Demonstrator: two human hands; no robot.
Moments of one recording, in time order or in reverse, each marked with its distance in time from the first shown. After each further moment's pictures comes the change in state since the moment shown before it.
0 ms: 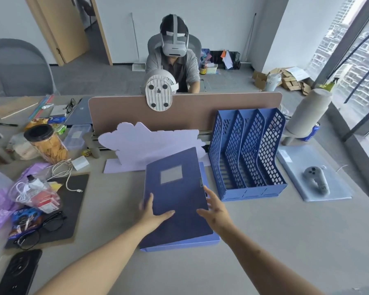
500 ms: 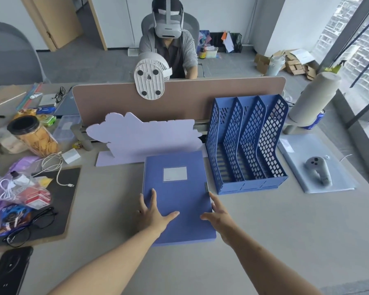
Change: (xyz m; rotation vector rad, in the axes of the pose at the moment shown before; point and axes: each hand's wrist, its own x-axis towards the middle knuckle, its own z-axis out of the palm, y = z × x) left_hand 0.001 0.003 0.046 0.362 0.201 -0.023; right_hand 0.020 0.050 -0.015 0.240 -0.103 0.208
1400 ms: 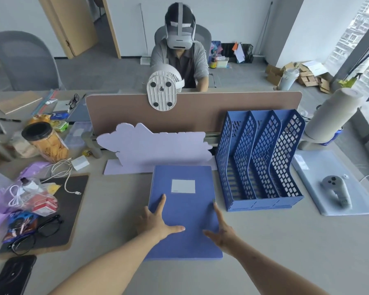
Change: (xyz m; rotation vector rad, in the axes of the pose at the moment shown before) left_hand 0.019 0.012 -0.030 0.160 -0.114 -0.008; right_hand 0.034 0.007 -0.004 -0.598 0.001 -0.070
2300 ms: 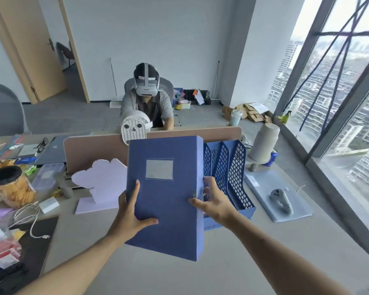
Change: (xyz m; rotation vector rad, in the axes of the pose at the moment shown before) left_hand -0.037 0.026 -0.093 -0.438 0.277 0.728; right_hand -0.100 -0.117 -0.119 0.110 0.307 -0.323
